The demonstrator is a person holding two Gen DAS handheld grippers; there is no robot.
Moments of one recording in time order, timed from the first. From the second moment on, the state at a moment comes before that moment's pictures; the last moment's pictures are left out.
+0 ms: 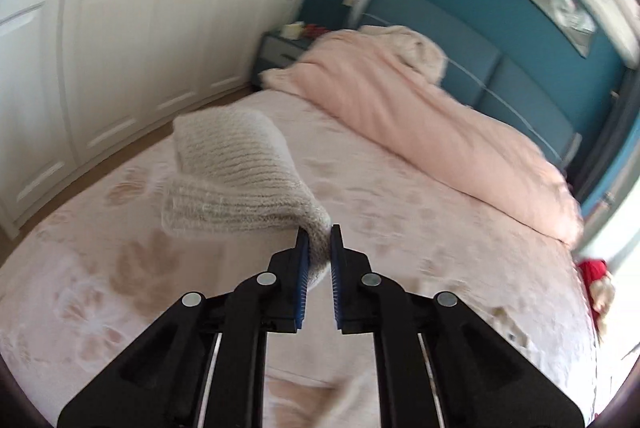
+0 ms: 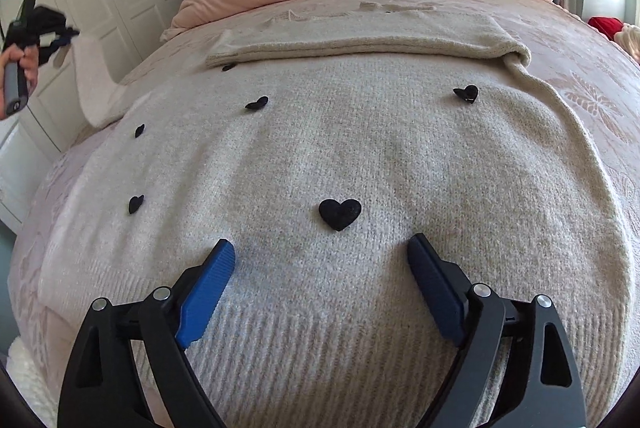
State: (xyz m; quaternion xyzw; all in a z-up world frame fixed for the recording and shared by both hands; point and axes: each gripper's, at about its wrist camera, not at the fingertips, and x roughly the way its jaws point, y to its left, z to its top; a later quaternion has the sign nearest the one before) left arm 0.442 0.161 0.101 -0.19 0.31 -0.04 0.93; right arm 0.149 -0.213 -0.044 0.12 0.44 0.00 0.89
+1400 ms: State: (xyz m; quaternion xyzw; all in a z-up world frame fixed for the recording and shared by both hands) left arm 0.428 0.078 -0.060 -0.37 0.46 -0.05 0.81; right arm 0.371 -0.342 0.051 0.24 0.37 -0.06 0.90
